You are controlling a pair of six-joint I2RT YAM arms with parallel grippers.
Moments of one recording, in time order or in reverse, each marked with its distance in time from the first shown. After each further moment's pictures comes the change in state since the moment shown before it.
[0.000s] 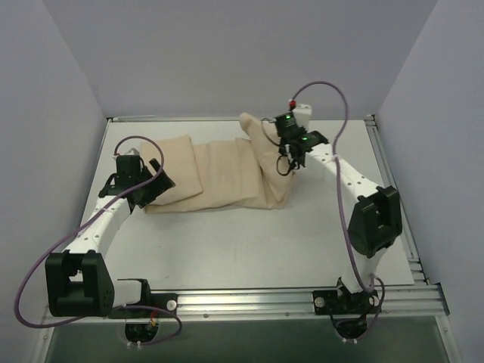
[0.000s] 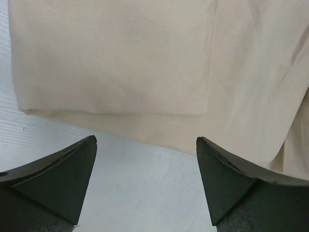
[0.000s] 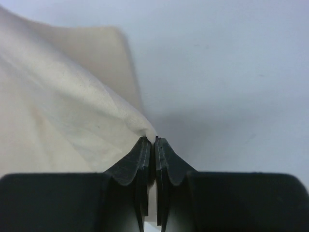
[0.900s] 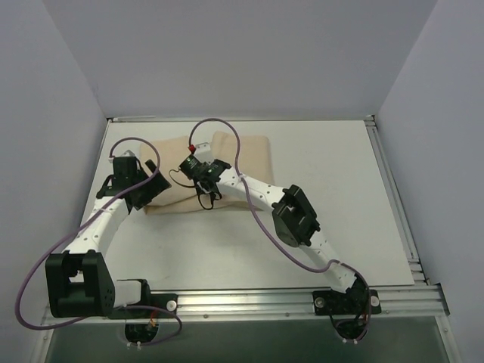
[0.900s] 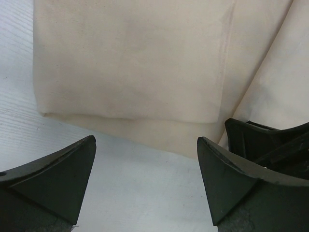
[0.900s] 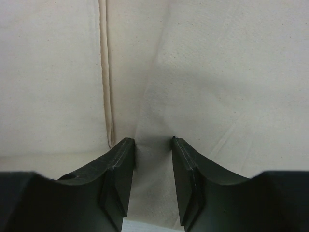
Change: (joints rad) left arm 0.023 0.002 -0.002 -0.010 -0.019 0.000; right arm 0.365 0.568 0.531 -0.159 -0.036 0.037
